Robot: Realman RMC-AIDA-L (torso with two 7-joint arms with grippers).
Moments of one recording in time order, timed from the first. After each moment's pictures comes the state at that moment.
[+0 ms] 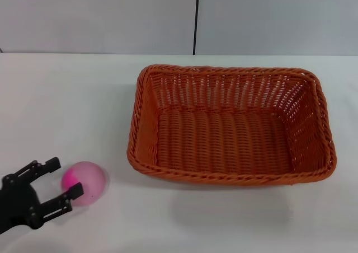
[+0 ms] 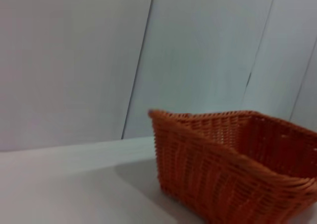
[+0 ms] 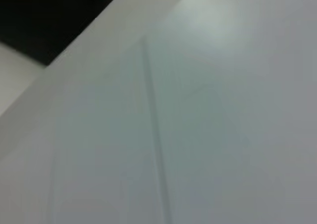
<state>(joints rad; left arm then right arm) -0.08 -2.06 -2.59 -0.49 1.86 -1.66 2.19 0.10 2.07 -1.14 -0.56 -0.54 -1.85 0.92</state>
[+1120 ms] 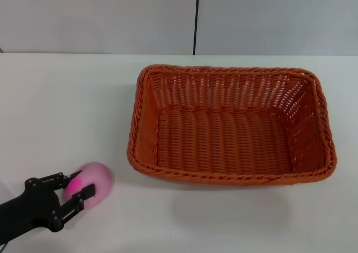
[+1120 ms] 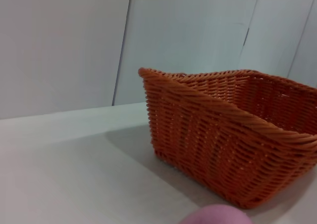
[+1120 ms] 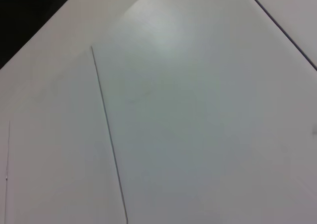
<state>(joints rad) -0.12 -2.06 -2.52 -0.44 1.89 -1.54 2.23 0.13 2.07 -1.05 -0.35 -0.54 -1.91 0.92</state>
